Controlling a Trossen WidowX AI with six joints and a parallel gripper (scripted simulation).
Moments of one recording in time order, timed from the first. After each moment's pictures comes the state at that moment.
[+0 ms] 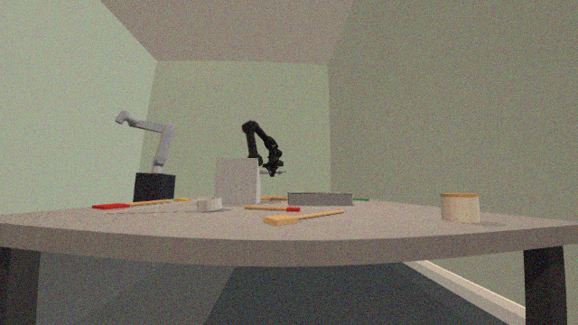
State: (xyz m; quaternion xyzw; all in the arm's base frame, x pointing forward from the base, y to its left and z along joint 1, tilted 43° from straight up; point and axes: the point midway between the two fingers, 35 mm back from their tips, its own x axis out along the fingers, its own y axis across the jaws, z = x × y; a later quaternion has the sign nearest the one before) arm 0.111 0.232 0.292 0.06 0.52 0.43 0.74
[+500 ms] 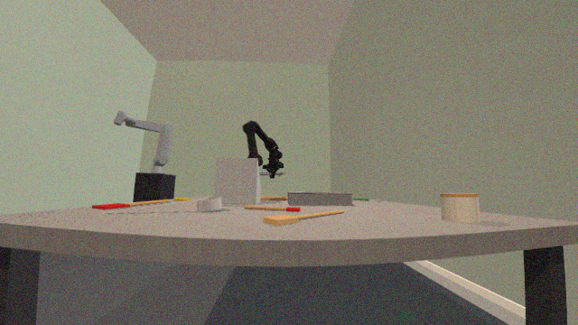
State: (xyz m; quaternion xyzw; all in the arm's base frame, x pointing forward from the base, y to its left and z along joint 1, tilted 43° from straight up) arm 0.114 0.242 0.287 0.06 0.52 0.44 0.73
